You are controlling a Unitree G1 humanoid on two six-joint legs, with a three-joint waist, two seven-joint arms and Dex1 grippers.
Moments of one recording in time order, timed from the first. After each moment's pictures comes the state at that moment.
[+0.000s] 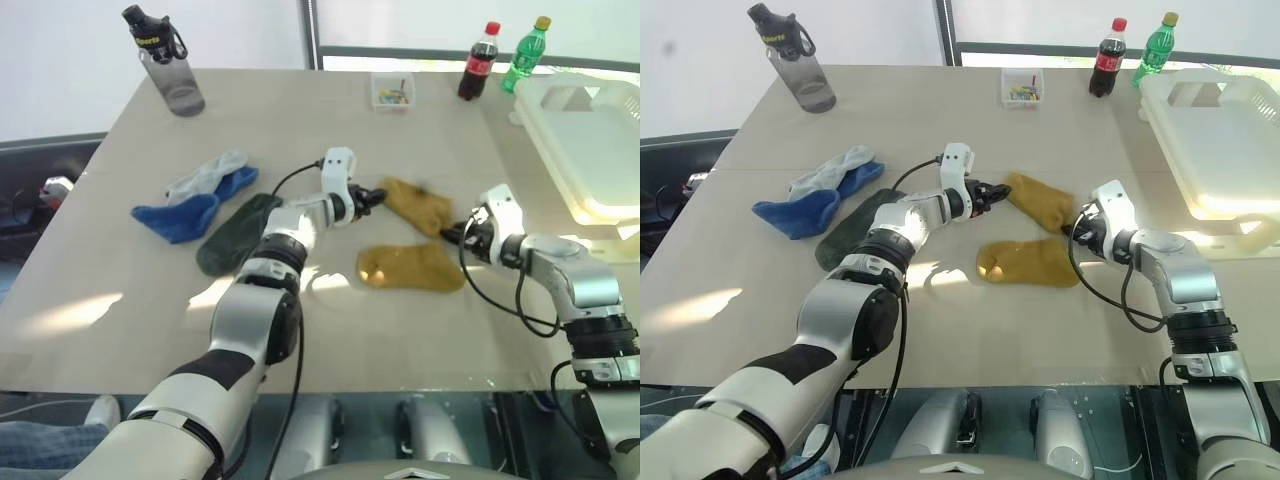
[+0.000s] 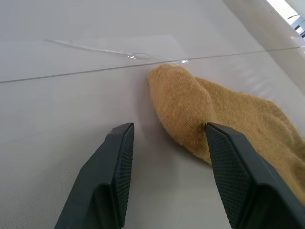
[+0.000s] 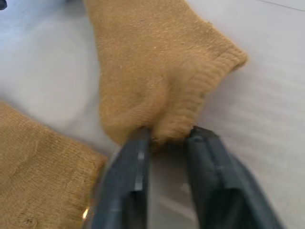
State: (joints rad) left arm -1.15 0.08 0.13 1.08 -0.24 0.41 -0.52; right arm -0.53 -0.53 0.01 0.13 0.29 0.70 0.67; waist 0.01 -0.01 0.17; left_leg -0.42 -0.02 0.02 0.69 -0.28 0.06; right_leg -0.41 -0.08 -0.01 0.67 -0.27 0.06
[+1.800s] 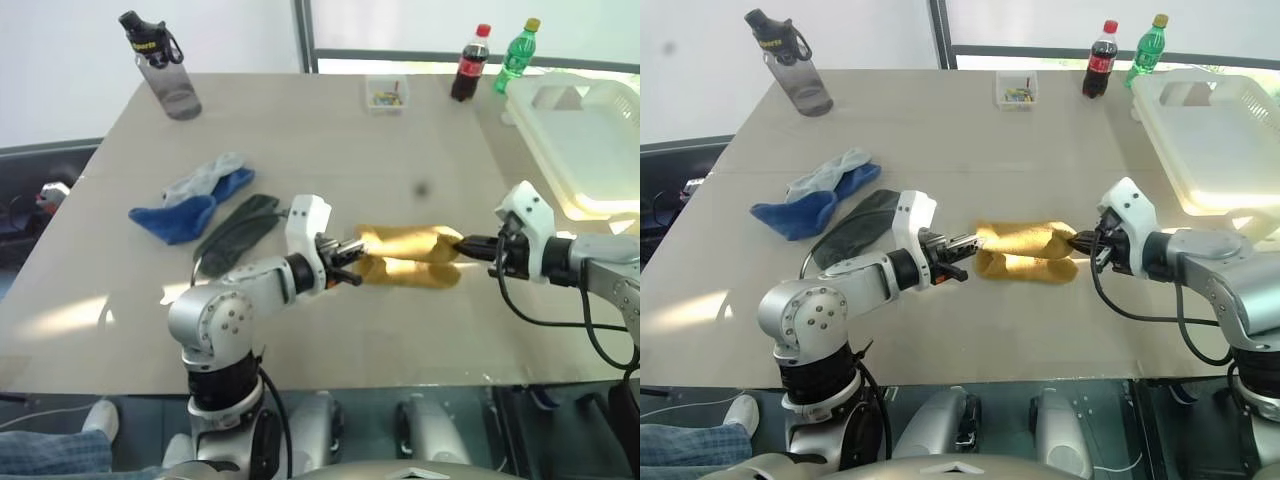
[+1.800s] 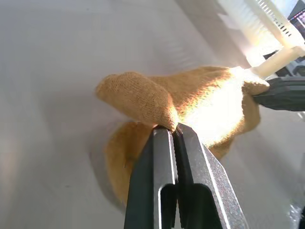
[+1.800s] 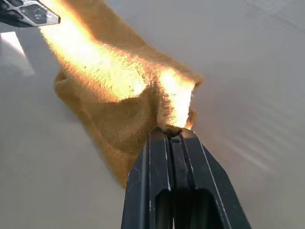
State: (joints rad) left arm -0.46 0.05 0.20 -0.54 -0.55 1.46 -0.32; right arm -0.40 -0.81 -0.05 -0.40 0.53 1.02 0.77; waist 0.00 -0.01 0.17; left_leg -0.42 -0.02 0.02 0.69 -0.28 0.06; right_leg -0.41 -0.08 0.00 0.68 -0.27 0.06
